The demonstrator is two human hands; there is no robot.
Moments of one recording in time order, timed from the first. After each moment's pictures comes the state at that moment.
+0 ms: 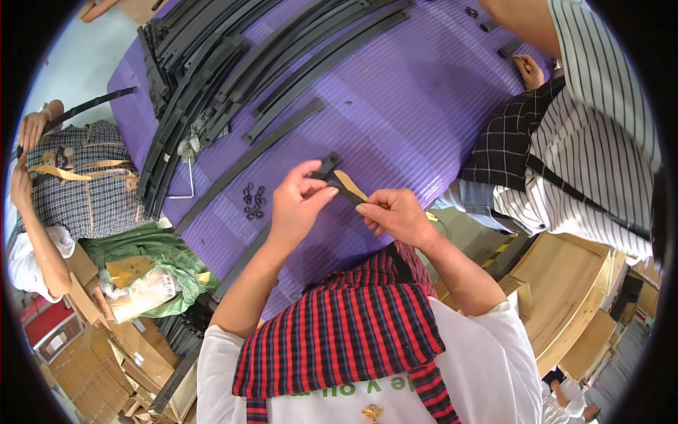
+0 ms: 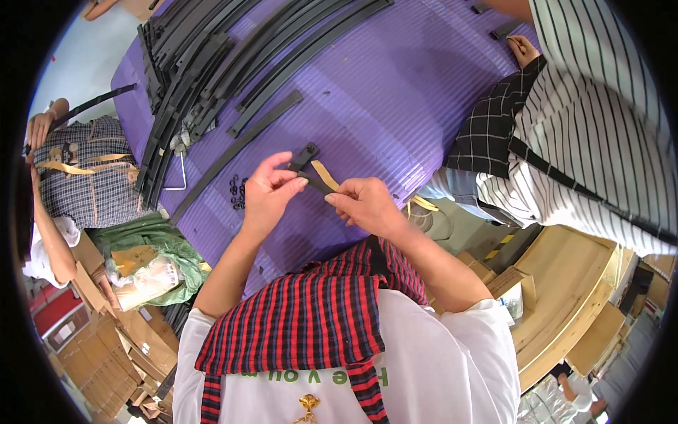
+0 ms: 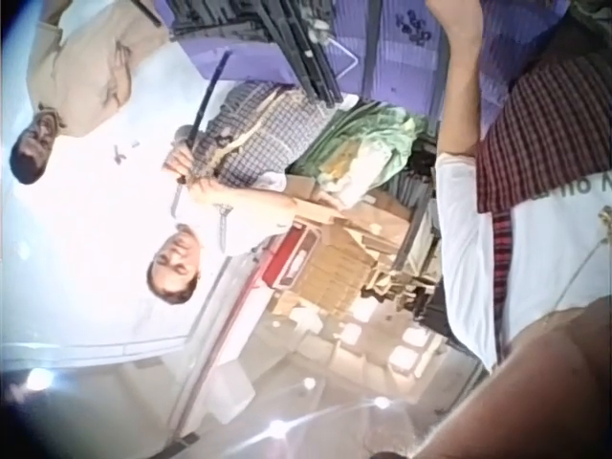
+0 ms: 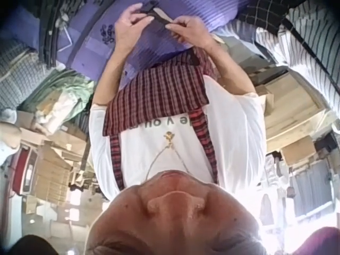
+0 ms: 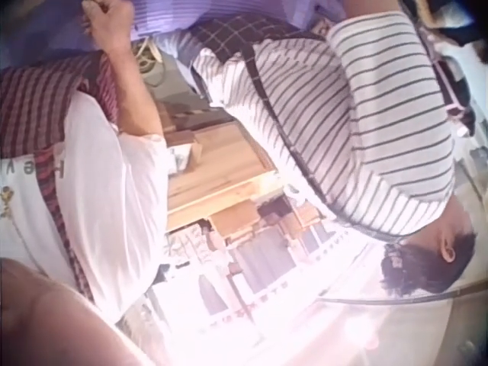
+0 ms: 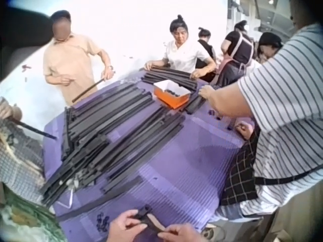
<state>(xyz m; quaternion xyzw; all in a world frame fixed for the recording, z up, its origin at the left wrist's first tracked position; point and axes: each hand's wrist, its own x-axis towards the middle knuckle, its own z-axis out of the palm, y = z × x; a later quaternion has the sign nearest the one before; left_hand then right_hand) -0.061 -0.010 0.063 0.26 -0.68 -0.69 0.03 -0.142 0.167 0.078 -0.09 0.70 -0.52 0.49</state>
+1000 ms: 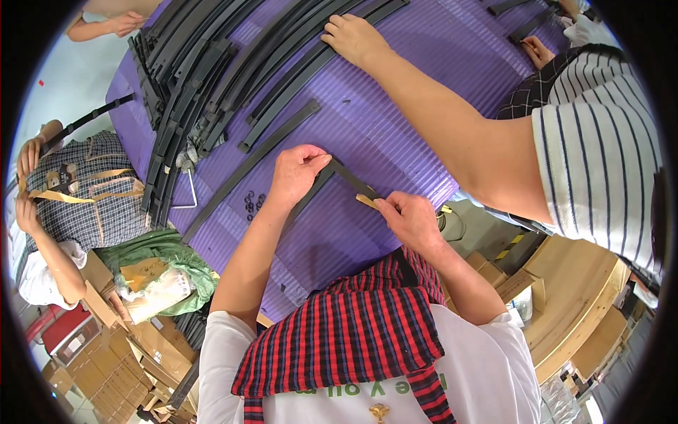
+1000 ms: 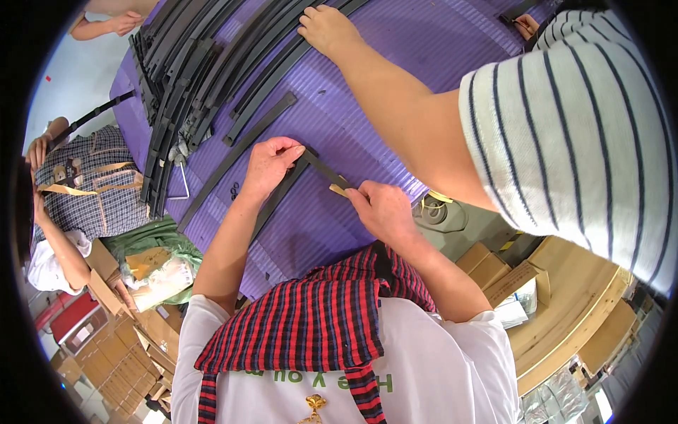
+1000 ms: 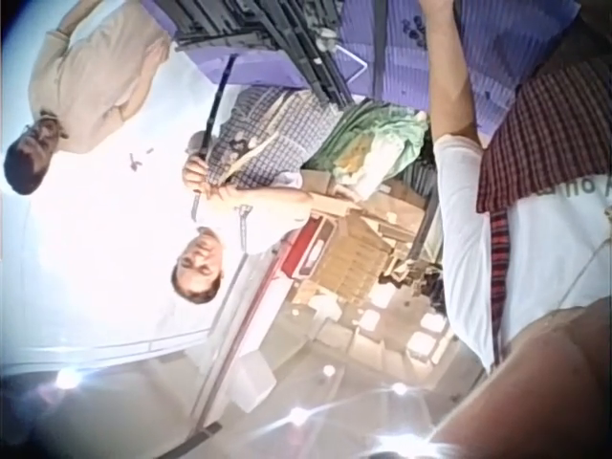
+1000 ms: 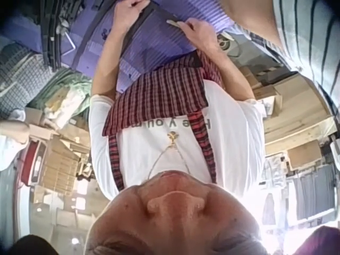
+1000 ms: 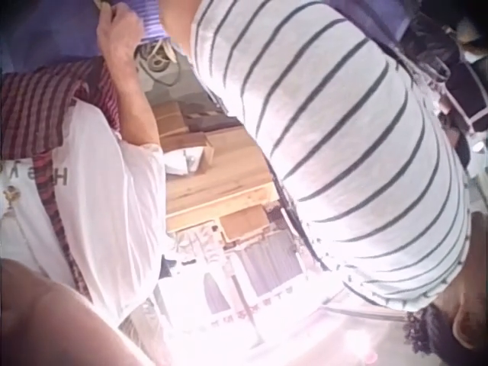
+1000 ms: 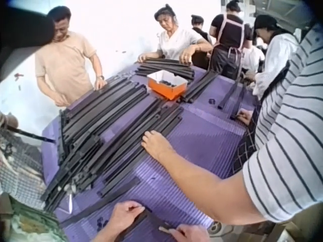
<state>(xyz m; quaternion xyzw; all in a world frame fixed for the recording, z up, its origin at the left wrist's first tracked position) -0.121 -0.040 0.027 0.30 -0.78 -0.55 -0.09 -0.142 0.180 0.051 -0.13 0.87 -0.37 0.31</state>
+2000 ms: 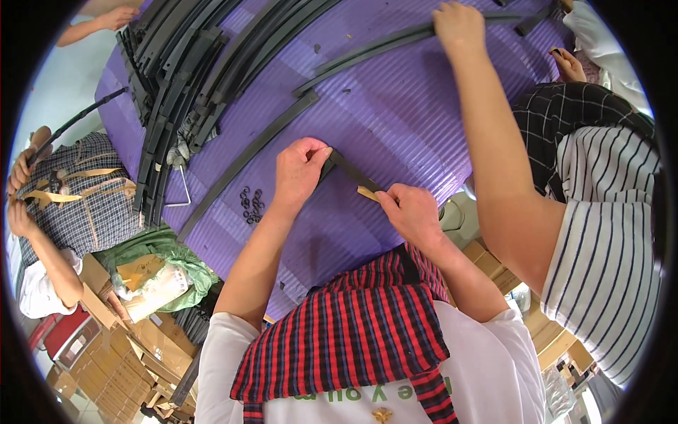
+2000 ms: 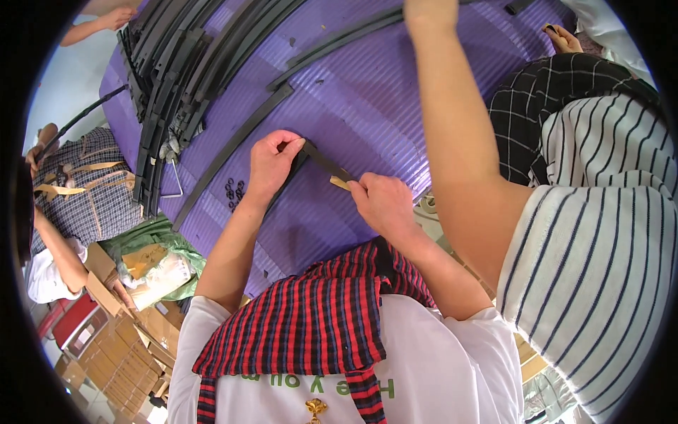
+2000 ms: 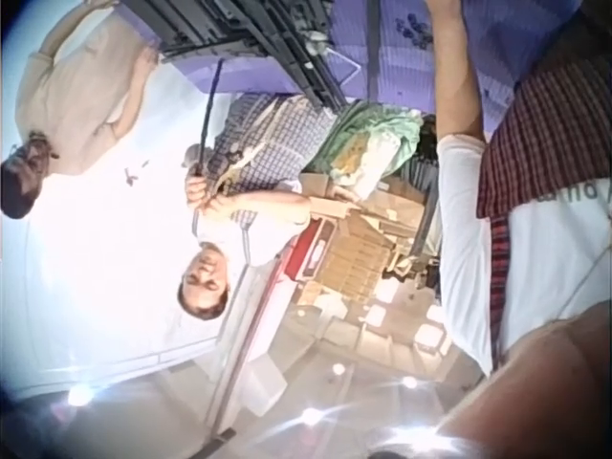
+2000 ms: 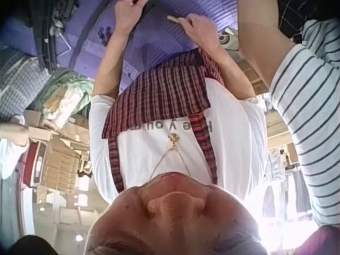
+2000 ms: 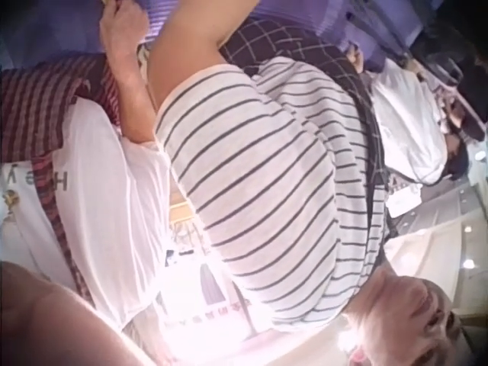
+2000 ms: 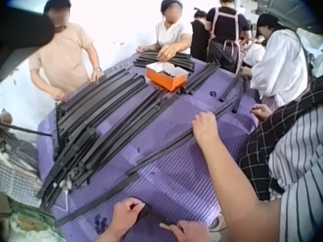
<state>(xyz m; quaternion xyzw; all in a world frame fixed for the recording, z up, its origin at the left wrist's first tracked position) -0.118 -0.031 0.014 0.26 -0.82 -0.50 -0.02 -0.143 0.173 0.040 -0.17 0.90 -0.30 0.26</state>
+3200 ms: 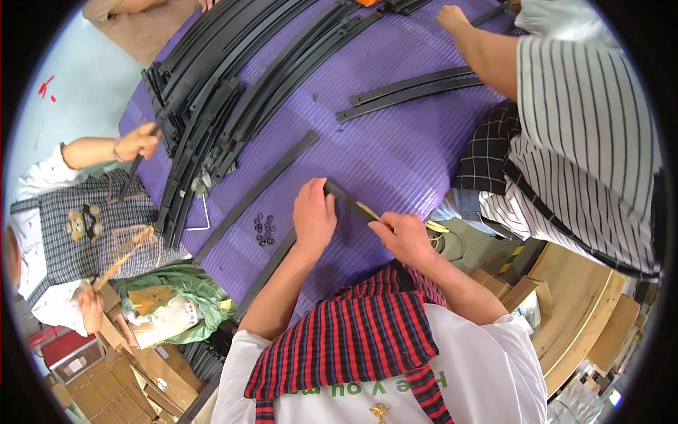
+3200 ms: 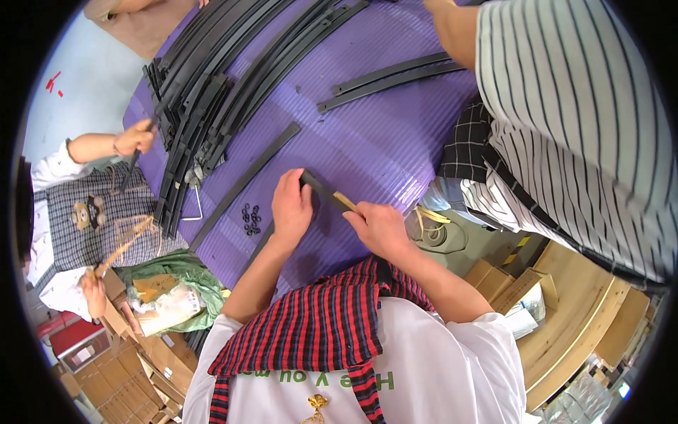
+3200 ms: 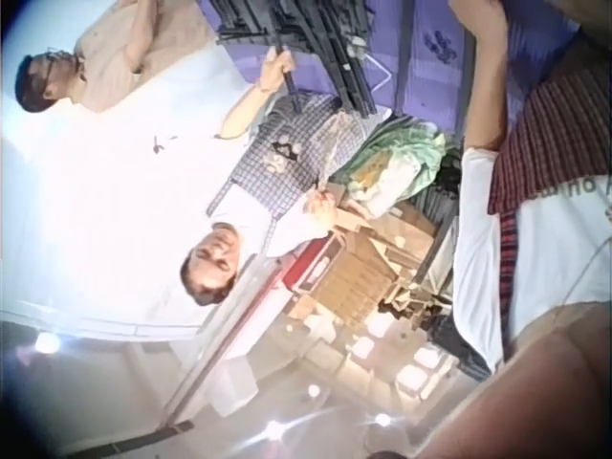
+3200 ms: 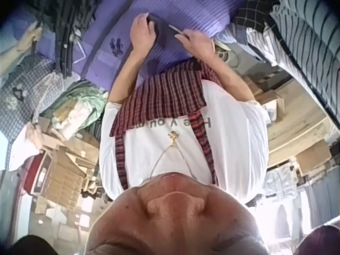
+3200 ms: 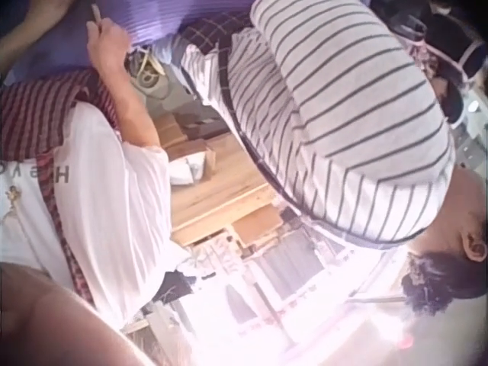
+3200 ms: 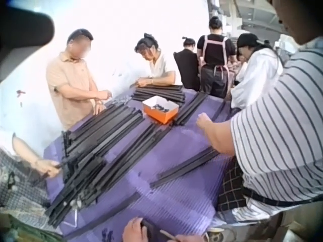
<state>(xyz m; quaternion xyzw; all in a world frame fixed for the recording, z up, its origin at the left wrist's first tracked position) -0.085 0.002 0.026 0.13 -0.94 -0.28 0.14 -0.124 0.185 0.060 -0.19 0.87 -0.39 0.25</state>
